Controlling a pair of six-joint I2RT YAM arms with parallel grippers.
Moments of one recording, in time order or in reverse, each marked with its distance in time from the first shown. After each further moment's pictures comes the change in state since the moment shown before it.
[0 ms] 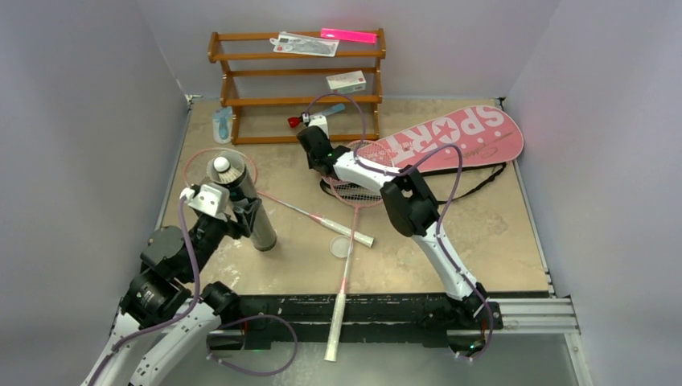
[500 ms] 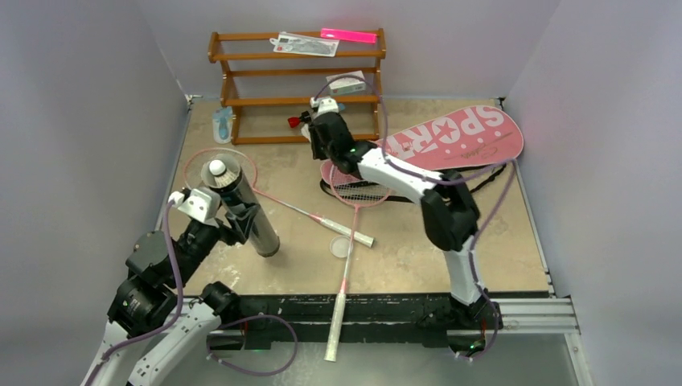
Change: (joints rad) left arm 0.000 -0.013 0.084 -0.092 0.061 -0.034; right arm -0.001 -0.336 -0.272 0.089 -0.133 -0.060
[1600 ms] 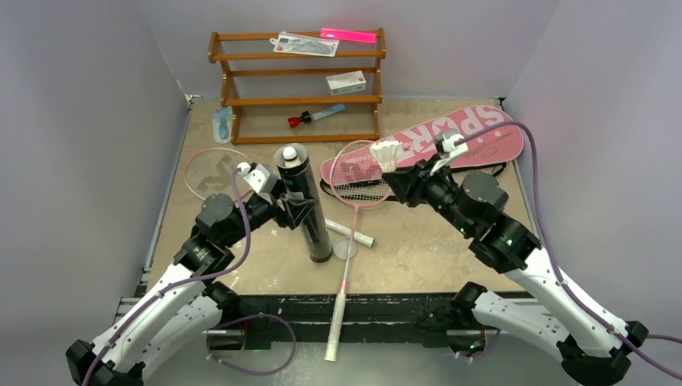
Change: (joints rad) left arm 0.000 0.322 -0.261 0.584 0.393 -0.187; right arm 0.000 -1.325 -0.760 -0.068 -0.211 0.037
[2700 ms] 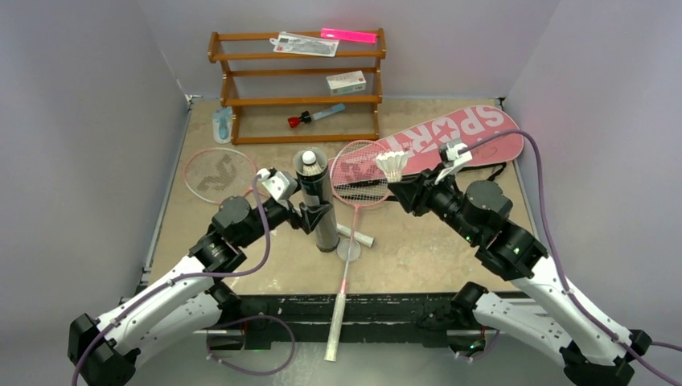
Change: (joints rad) left arm -0.132 0.128 -0.039 0.204 -0.094 0.111; right arm 0.000 -0.096 -0.045 -0.098 0.017 0.018
